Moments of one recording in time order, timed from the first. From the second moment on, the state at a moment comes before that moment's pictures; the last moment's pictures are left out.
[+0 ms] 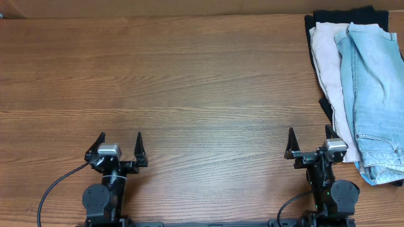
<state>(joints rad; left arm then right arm) 0.07 0.01 0.01 -0.07 0.10 -0.08 -0.06 0.01 0.02 -0.02 -0.15 0.03</state>
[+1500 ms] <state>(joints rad) 0.07 0.04 0.10 -0.14 0.22 -0.05 -0.06 0.03 0.08 0.04 -0.22 0.03</state>
